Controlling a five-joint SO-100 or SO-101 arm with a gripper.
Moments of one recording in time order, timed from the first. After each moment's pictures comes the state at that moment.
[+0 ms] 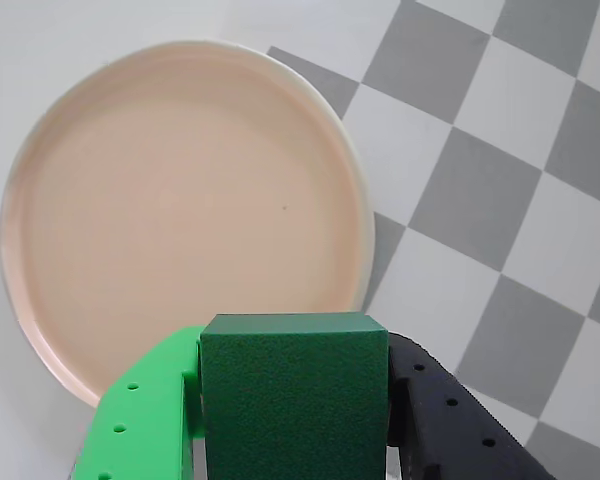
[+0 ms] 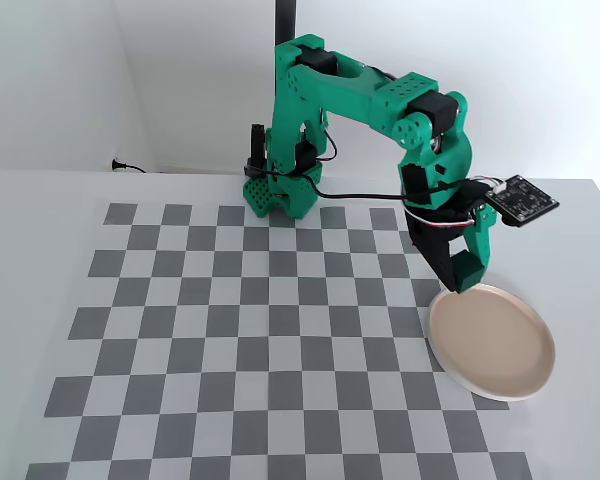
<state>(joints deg) -41.6 95.4 83.6 67.1 -73.4</state>
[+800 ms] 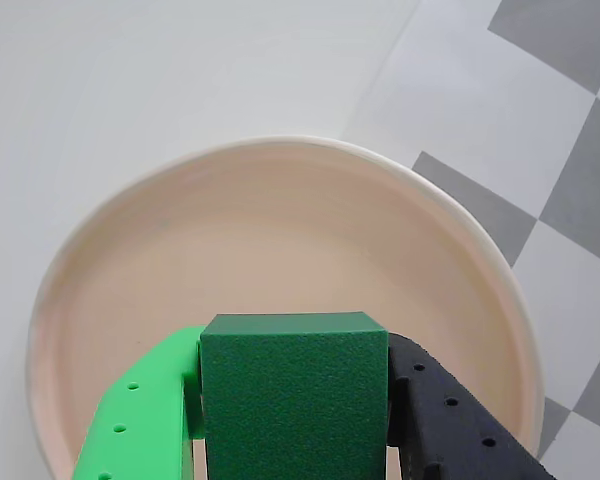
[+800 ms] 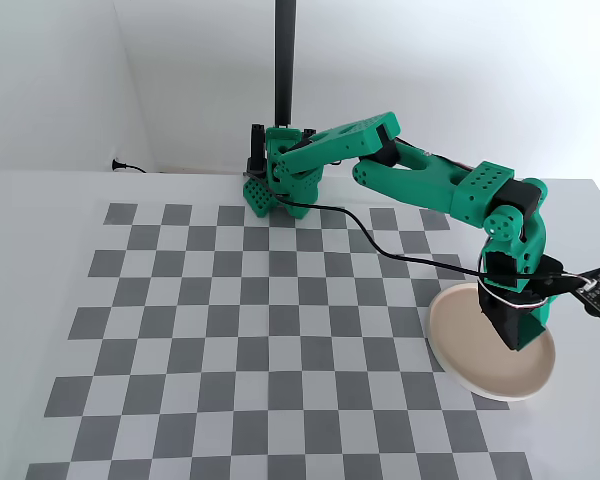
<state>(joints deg) -47.4 44.4 27.5 76.0 -71.1</state>
